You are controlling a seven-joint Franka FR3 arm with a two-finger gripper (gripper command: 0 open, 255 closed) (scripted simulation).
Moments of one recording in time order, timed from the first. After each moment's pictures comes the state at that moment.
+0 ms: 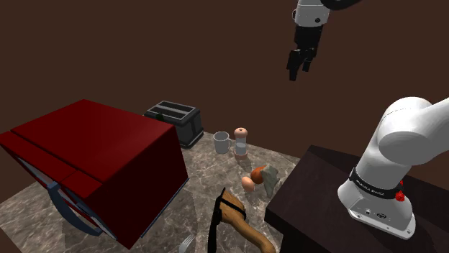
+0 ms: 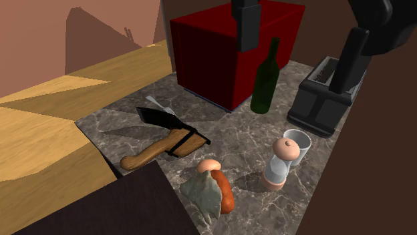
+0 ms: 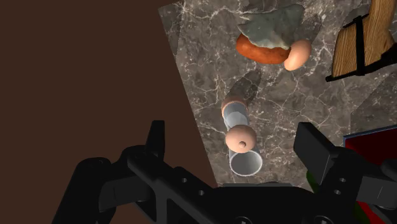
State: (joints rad) arm -0.01 -0.79 -0.02 -2.45 -0.09 1.70 0.06
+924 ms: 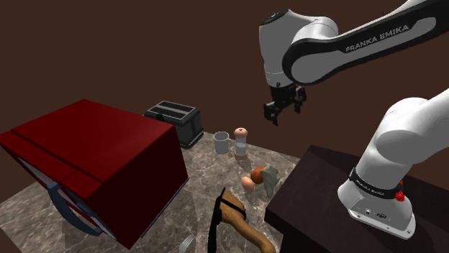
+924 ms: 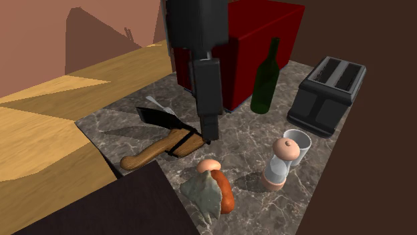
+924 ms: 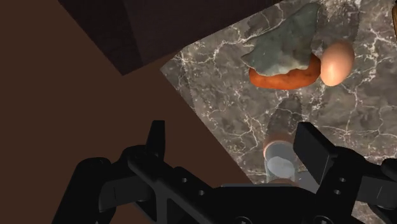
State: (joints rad) arm -0.07 -0.64 0.39 -2.62 -0.03 1.84 0.72
